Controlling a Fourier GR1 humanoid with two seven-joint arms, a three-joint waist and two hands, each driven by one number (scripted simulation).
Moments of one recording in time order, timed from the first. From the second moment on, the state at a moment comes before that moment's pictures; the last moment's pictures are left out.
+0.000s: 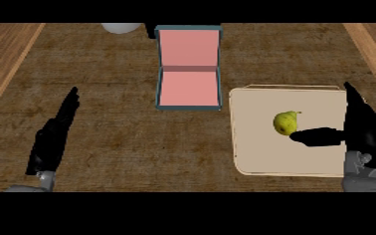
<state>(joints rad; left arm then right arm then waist) -0.01 0.44 -0.19 -1.50 0.07 0.28 0.06 -0.12 -0.35 0.07 -1.76 0.68 -0.06 1.01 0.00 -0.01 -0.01</state>
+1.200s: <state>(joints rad) 0.01 0.38 -0.16 -1.54 0.01 0.25 0.08 -0.22 -0.15 0.05 -1.71 0.84 0.12 1.13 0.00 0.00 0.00</state>
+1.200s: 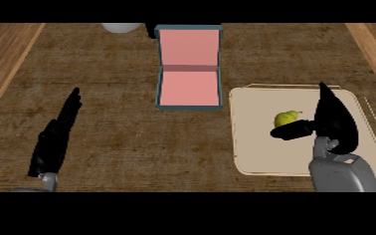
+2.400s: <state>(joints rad) 0.02 0.31 -0.07 -1.57 -0.07 0.16 0.10 -0.23 -0.03 -0.02 -1.57 0.97 0.10 1.06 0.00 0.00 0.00</state>
